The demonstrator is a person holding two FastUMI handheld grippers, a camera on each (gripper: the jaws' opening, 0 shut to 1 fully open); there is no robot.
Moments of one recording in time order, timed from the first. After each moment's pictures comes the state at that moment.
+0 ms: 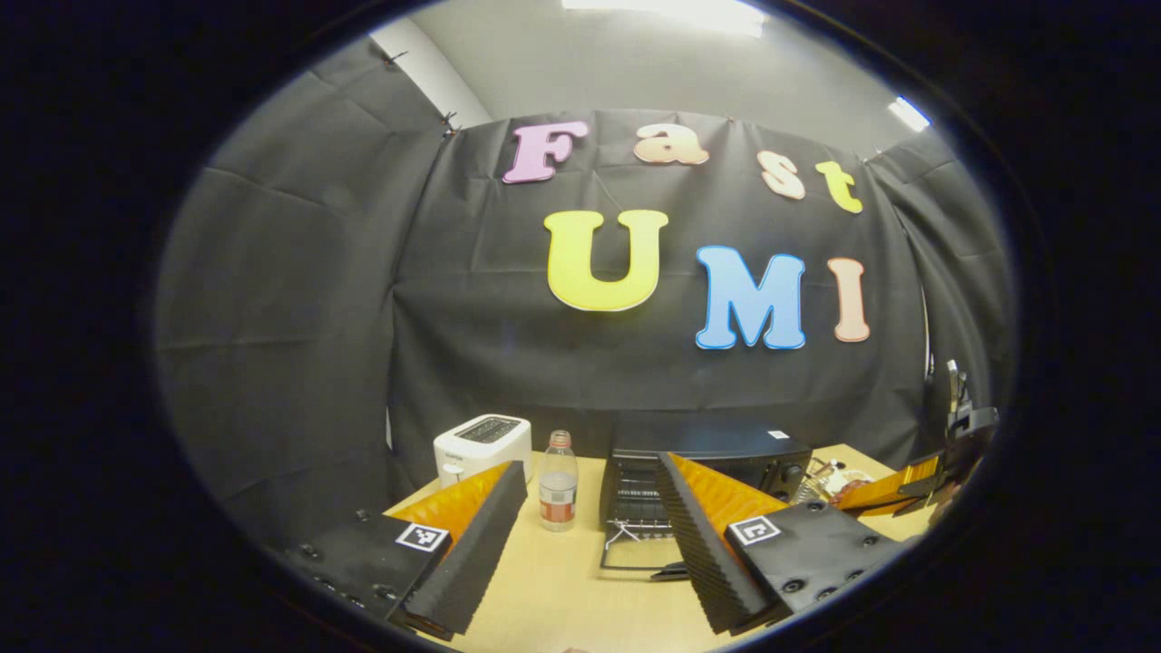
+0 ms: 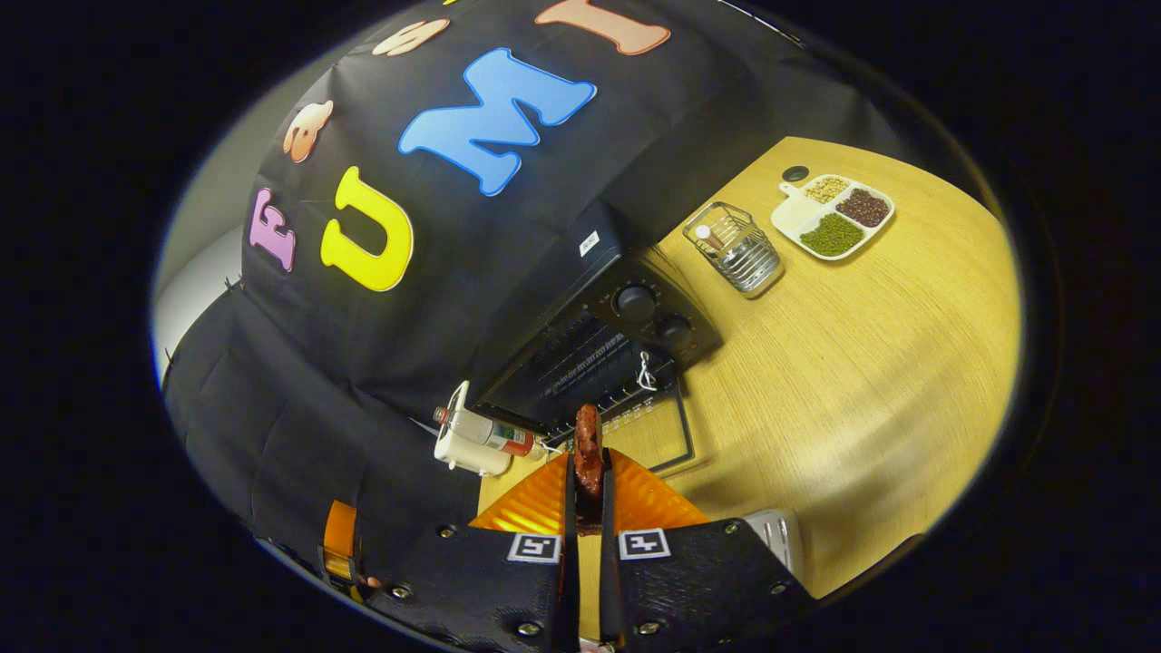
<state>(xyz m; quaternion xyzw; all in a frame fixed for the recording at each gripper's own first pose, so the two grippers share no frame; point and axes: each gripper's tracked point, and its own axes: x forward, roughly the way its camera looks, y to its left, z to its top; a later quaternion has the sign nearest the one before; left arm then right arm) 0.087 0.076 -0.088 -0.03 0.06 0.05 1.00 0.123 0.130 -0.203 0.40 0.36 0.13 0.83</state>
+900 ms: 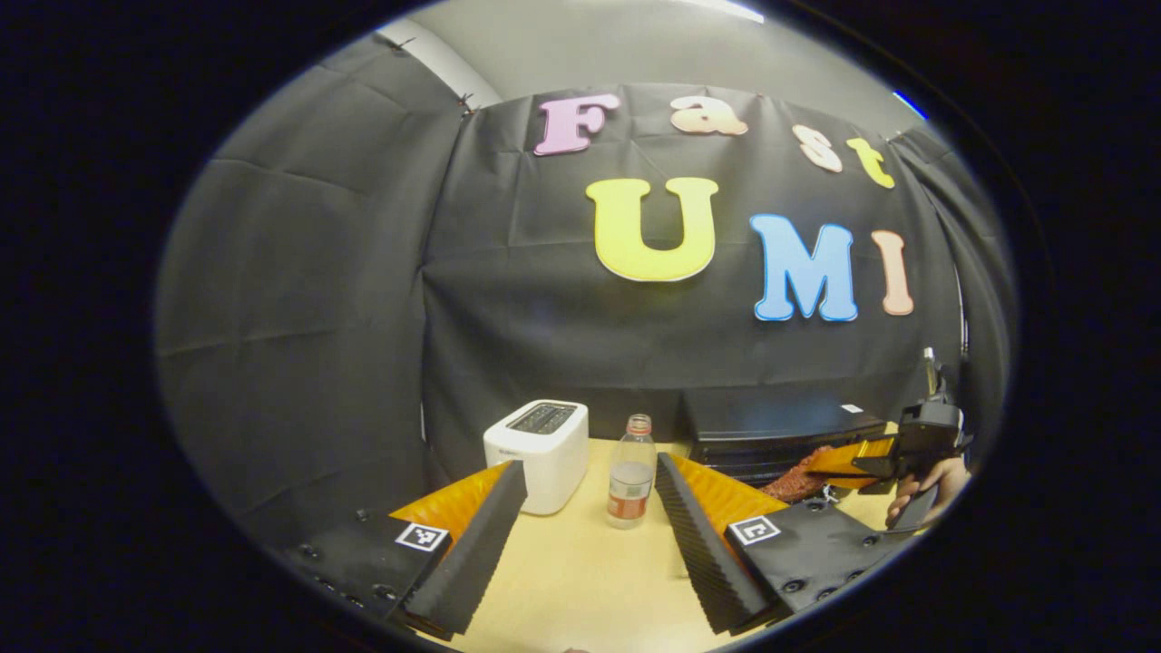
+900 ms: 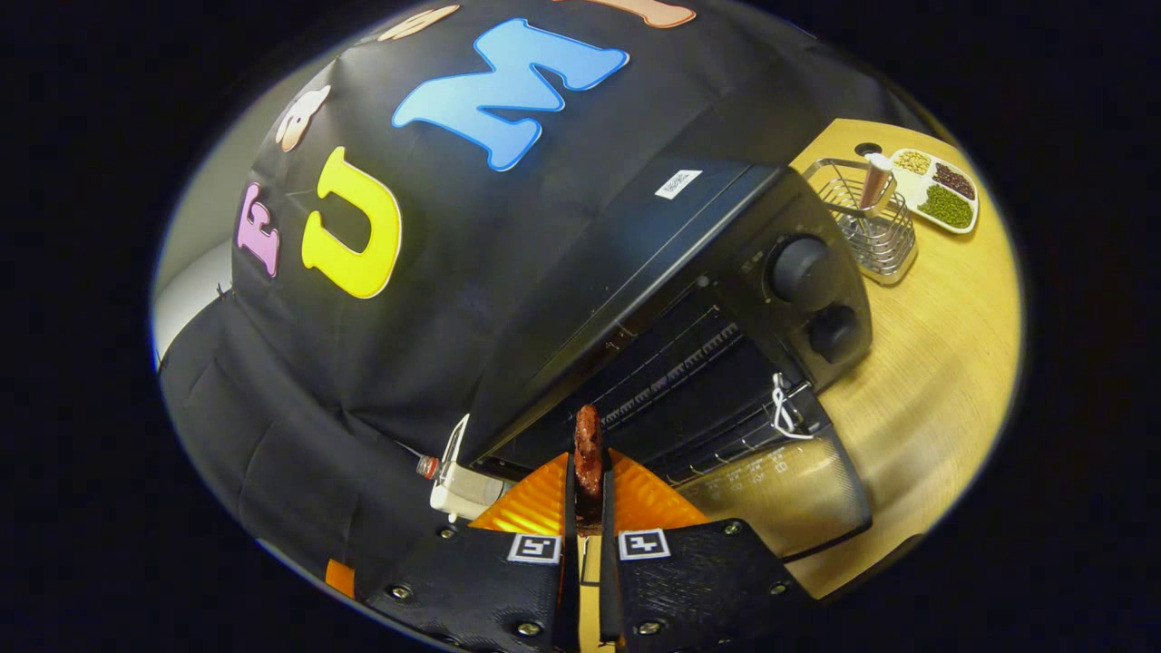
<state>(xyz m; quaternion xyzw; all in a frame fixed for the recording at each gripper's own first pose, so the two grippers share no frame) 0.127 0.167 -0.130 0.00 0.10 0.09 0.99 0.252 0.250 -0.250 0.43 0.31 0.13 0.84</state>
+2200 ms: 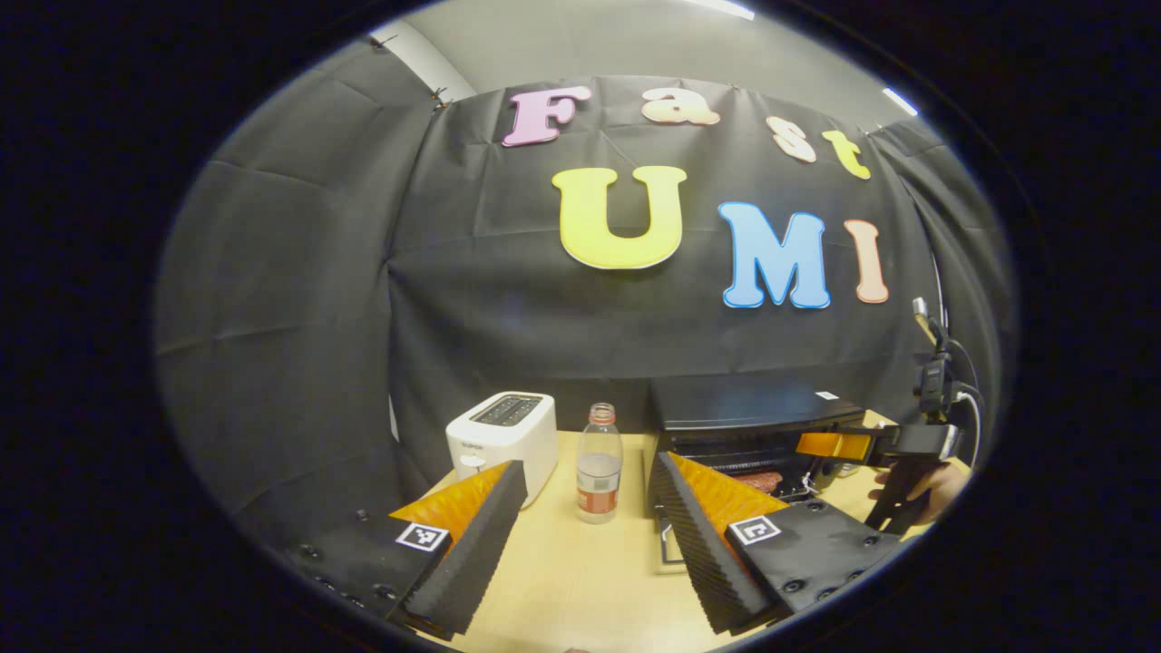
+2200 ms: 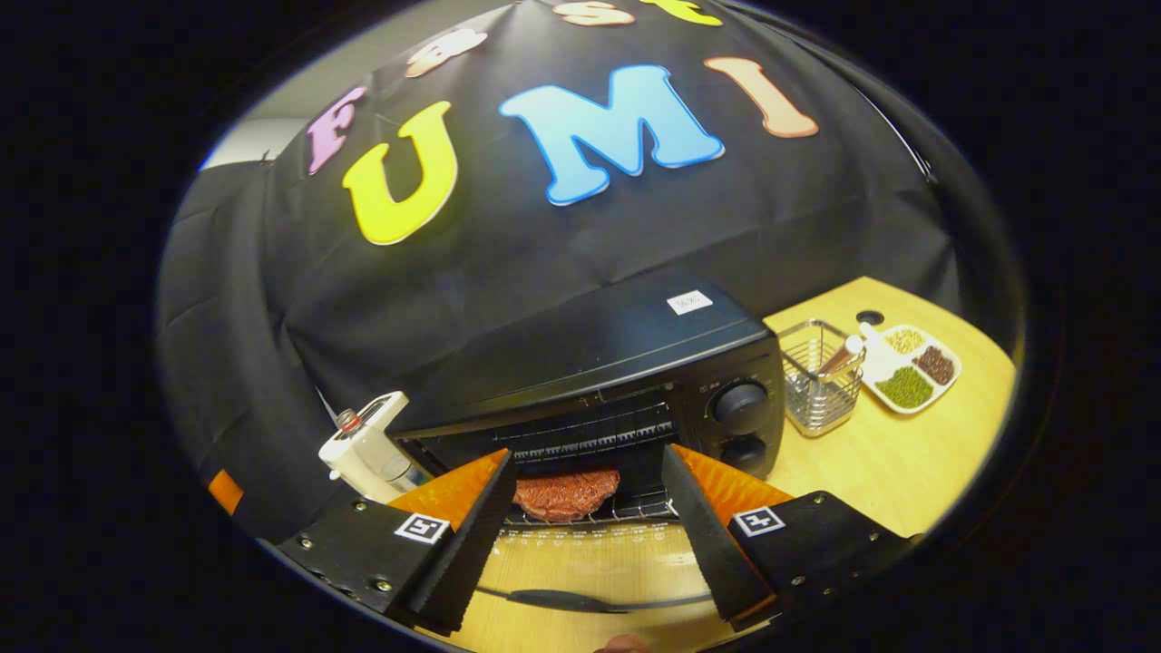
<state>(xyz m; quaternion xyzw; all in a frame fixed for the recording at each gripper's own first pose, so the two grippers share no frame) 0.135 0.116 -0.144 -0.01 0.11 0.03 0.99 0.227 0.184 -0.224 0.17 0.22 0.10 0.95</state>
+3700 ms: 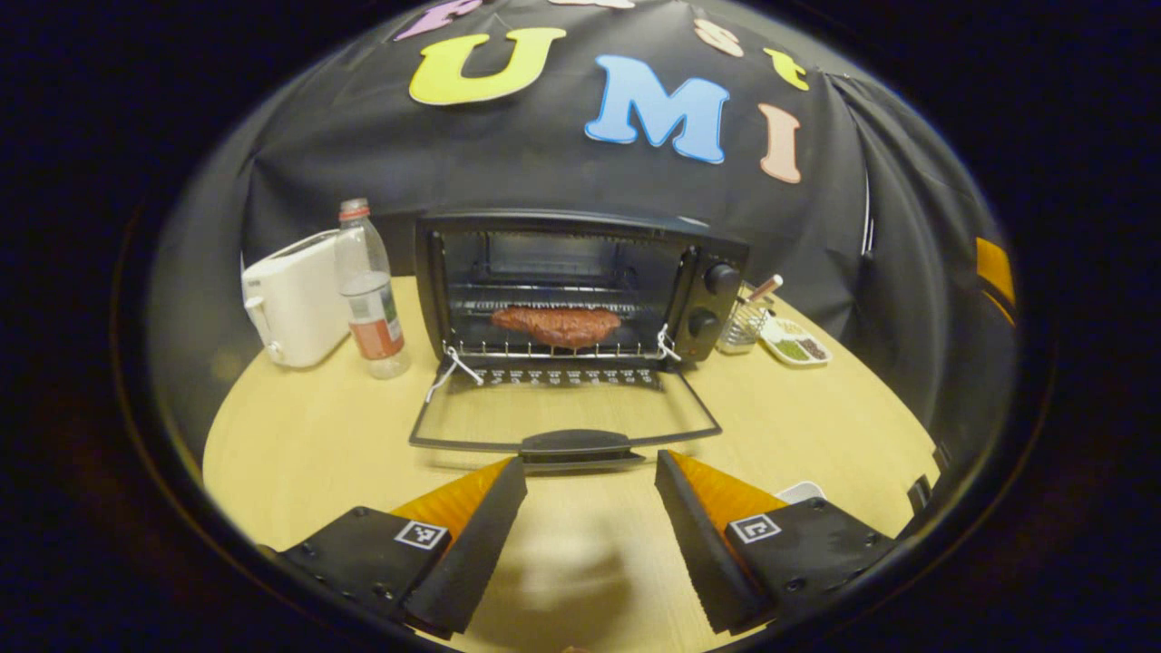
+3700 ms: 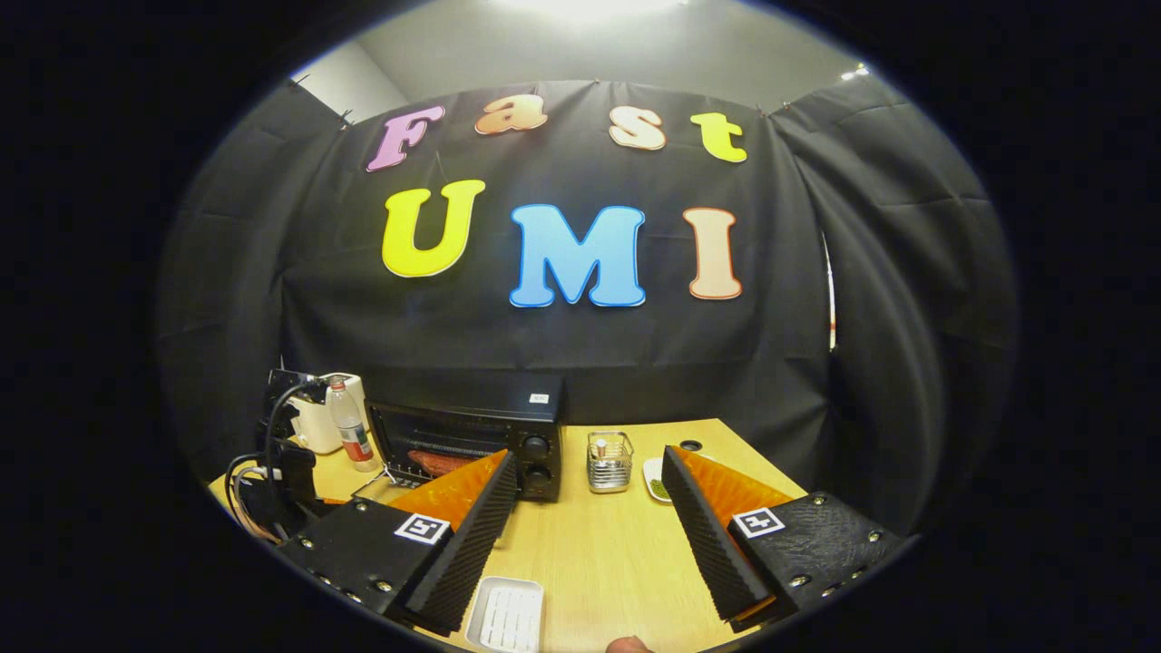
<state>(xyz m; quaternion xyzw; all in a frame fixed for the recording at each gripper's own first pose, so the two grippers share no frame) 0.121 -0.099 -0.333 -0.04 0.35 -0.13 0.93 0.057 0.009 -0.108 0.00 0.12 0.00 0.99</state>
